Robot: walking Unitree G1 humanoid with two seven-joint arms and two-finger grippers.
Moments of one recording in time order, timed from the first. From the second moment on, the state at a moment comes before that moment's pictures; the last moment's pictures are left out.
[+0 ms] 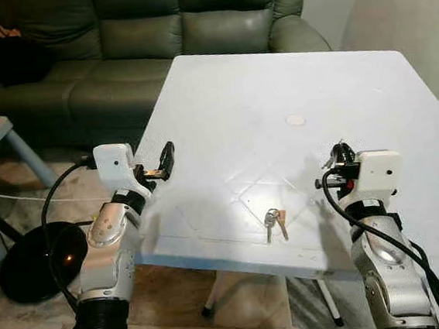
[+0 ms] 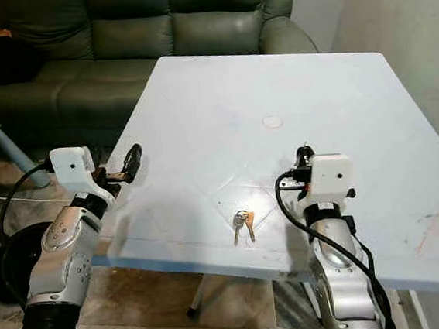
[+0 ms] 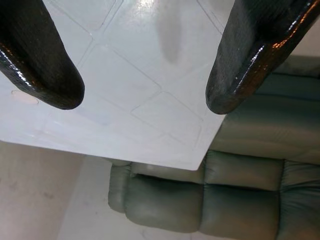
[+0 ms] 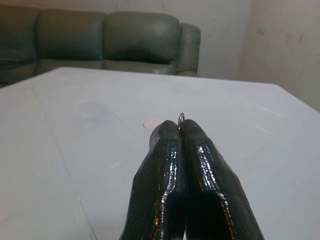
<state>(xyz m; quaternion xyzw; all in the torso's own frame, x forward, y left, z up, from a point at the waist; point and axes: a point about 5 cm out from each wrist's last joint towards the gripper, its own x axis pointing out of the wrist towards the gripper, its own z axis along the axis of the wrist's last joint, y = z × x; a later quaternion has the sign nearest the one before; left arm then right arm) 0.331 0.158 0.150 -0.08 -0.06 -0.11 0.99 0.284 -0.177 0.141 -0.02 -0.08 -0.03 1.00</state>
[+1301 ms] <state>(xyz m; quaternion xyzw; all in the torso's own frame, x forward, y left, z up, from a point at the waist) 0.333 0.141 0.149 -0.08 -0.06 -0.12 0.99 0.282 -0.174 0.134 -0.03 -0.06 -0.01 1.00</state>
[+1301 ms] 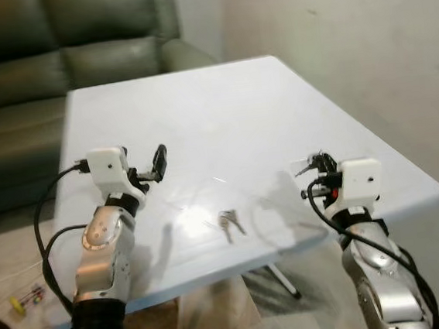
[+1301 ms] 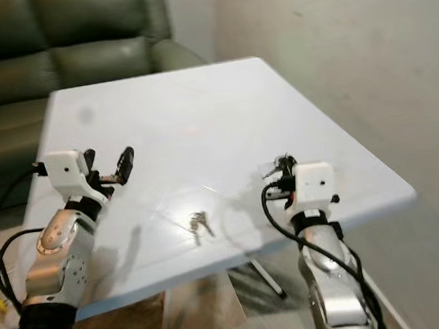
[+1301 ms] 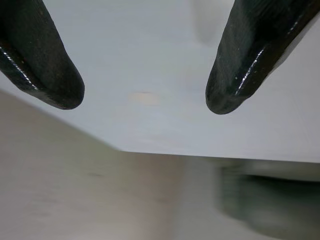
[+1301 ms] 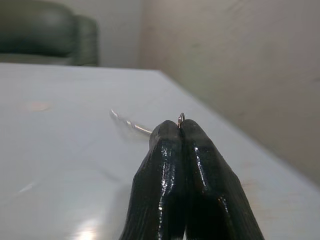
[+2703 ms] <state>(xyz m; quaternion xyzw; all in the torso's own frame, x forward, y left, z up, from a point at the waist) 0.337 0.152 0.150 -0.10 -0.05 -0.08 0.99 0.287 -0.165 0.140 -0.02 -0.08 -0.01 1.00</state>
